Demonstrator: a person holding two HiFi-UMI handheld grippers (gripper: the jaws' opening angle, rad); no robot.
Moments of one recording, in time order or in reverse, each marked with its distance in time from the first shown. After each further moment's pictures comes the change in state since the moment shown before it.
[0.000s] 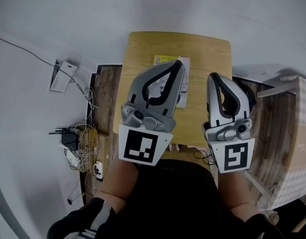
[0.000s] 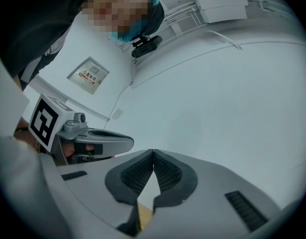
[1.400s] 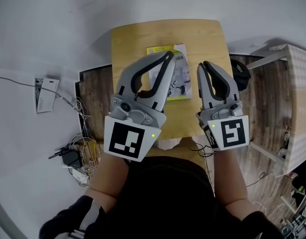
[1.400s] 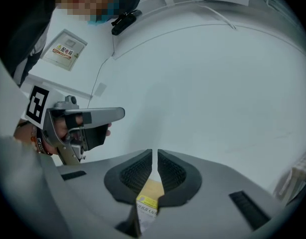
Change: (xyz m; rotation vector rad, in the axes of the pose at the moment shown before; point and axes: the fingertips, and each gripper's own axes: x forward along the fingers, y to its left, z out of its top) left arm -0.027 0.050 -0.059 -0.185 -0.063 -0.226; right arm 0.033 0.049 -0.100 0.123 0.323 -0.190
